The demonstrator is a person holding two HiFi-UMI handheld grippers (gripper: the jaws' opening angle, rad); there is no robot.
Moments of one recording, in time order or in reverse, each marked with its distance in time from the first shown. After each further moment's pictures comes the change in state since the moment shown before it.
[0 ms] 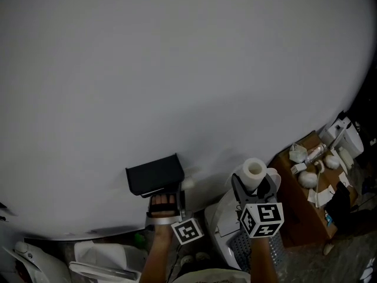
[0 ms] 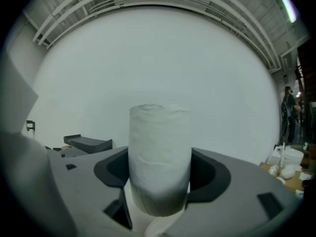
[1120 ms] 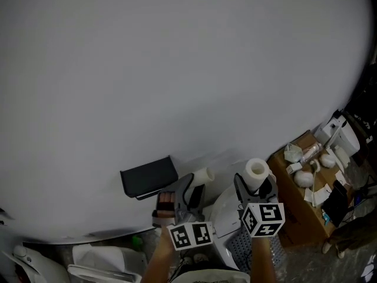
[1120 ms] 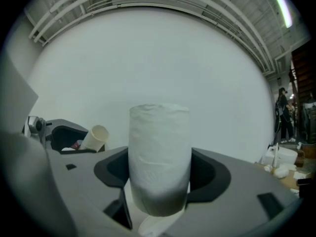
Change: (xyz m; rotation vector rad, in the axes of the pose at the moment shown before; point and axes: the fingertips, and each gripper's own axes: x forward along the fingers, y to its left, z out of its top) left arm -0.048 0.077 0.083 -0.536 -0.436 0.006; right arm -0.011 -0.029 0.003 0.009 -0.010 -0.061
